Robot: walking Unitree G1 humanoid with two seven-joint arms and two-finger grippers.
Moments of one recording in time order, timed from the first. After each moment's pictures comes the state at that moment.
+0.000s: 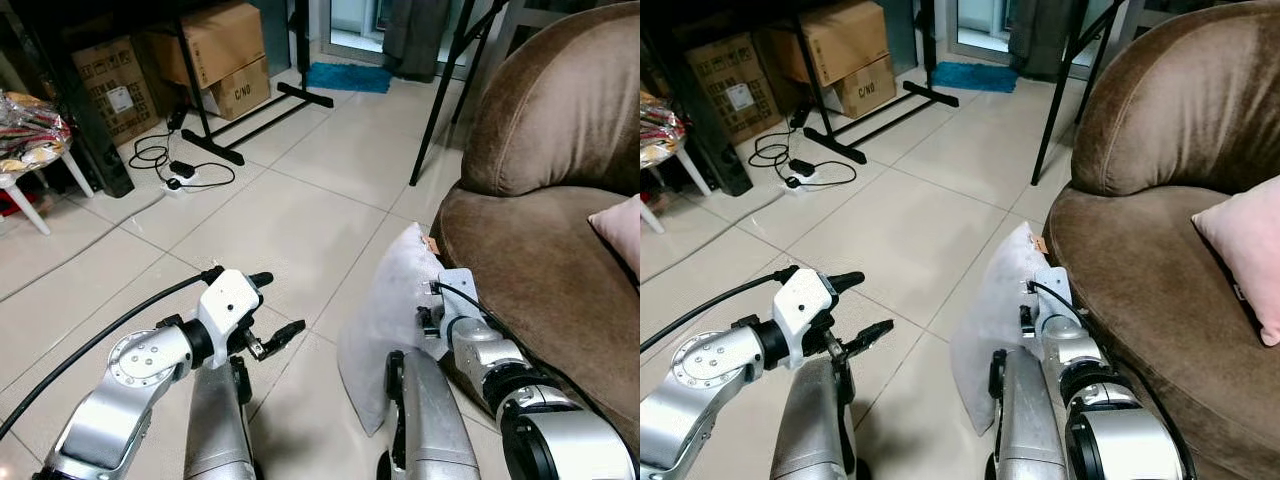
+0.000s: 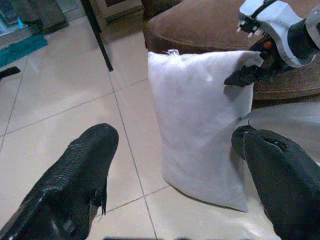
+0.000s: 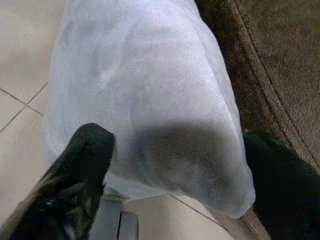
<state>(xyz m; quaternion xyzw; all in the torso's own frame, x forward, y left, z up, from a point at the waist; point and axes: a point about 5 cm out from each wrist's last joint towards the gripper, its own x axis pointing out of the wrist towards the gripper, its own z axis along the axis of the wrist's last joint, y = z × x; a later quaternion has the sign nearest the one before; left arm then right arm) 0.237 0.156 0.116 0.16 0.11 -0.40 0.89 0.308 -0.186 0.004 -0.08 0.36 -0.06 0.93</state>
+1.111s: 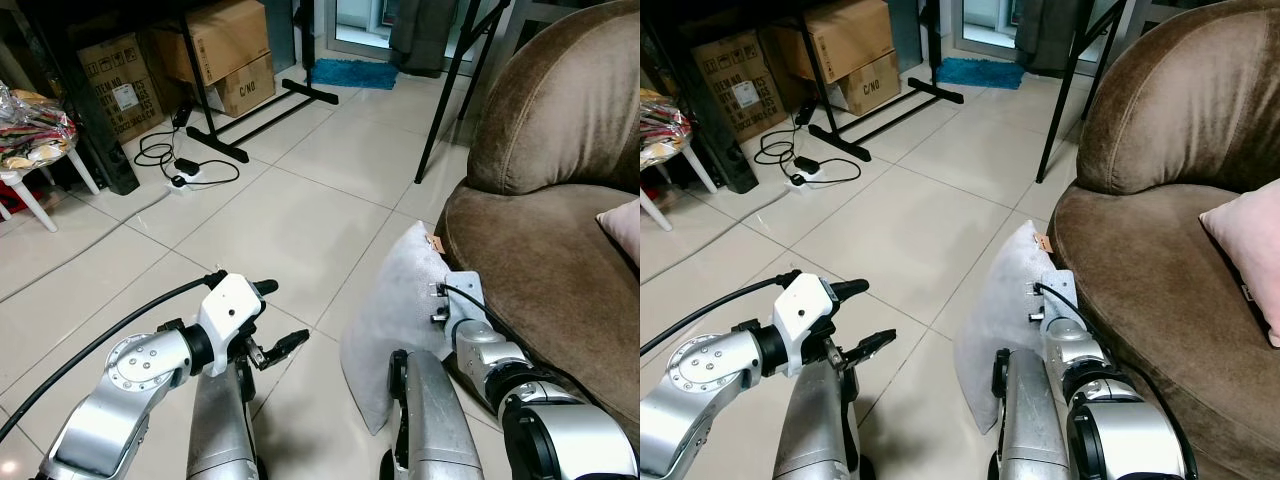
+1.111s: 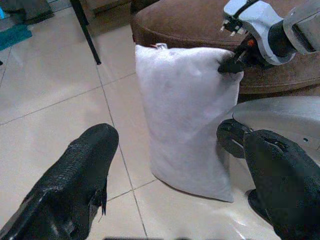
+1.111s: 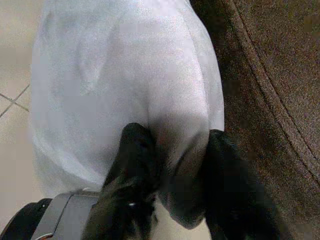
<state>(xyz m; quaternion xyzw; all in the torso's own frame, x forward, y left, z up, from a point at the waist) 0.230 0.153 0.118 0.16 0.12 -0.42 0.88 0.306 -0.192 0.002 -0.10 0.37 -0.08 0.92</state>
